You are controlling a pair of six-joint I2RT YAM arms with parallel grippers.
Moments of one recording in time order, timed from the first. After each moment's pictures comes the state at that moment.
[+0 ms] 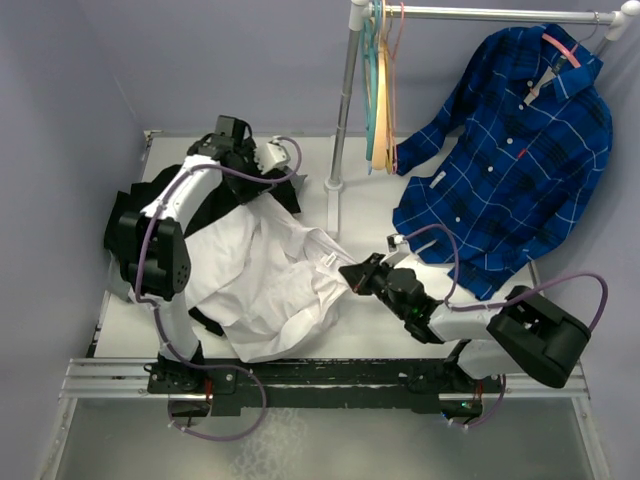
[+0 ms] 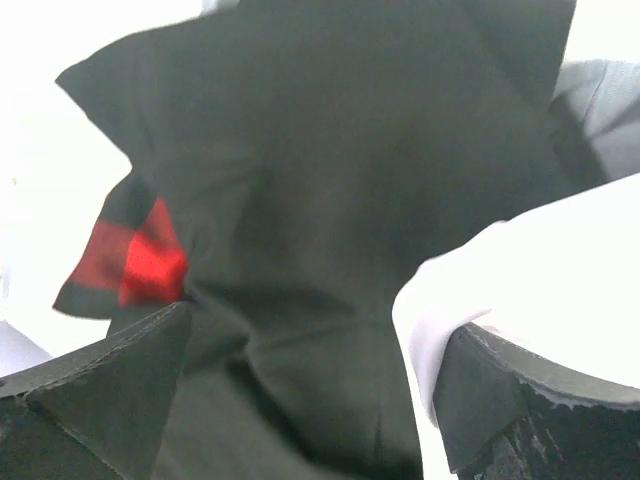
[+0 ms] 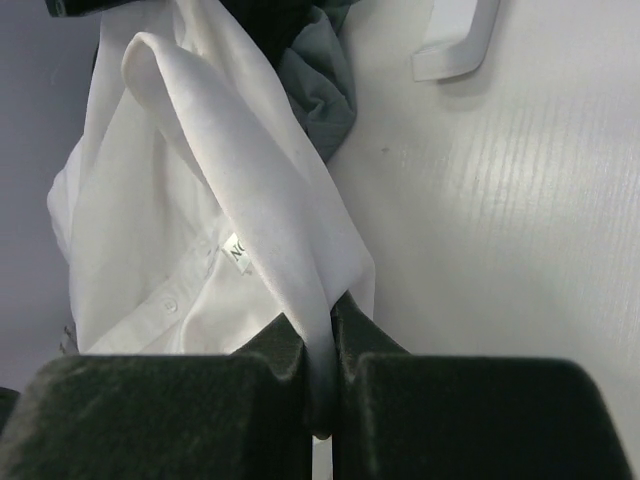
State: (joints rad) left arm -0.23 1.92 1.66 -0.70 0.10 0.86; right arm 0.84 1.34 0.23 0.86 0.24 0.86
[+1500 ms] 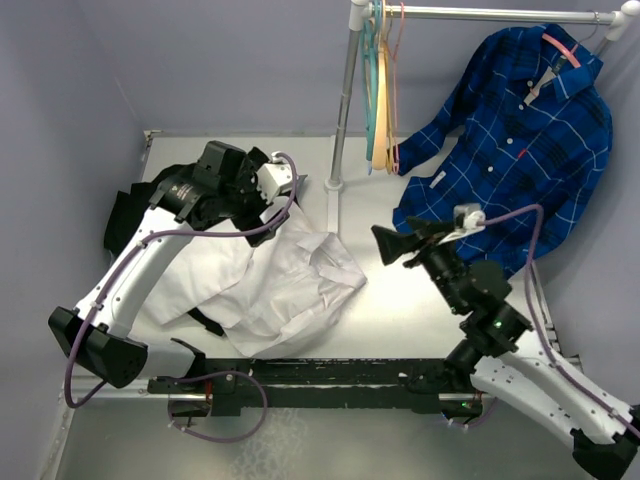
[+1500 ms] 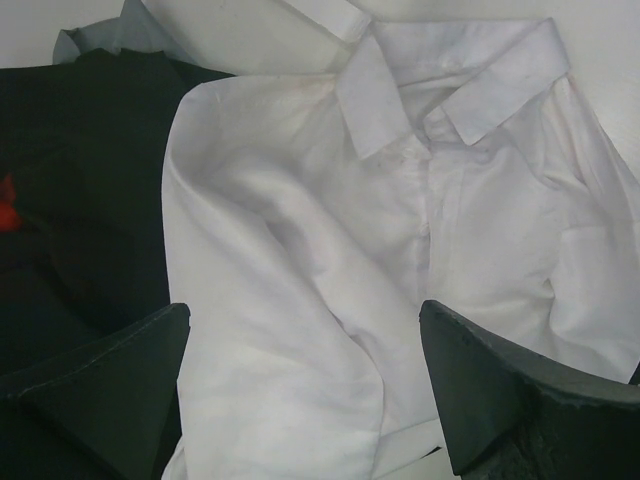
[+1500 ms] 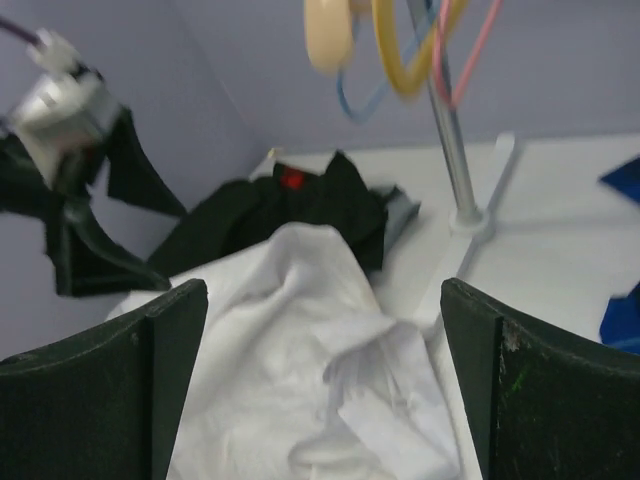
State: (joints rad) left arm -0.46 1.35 1.48 -0.98 0.24 0.47; right arm 0.76 0.56 0.49 0.17 0.27 0.43
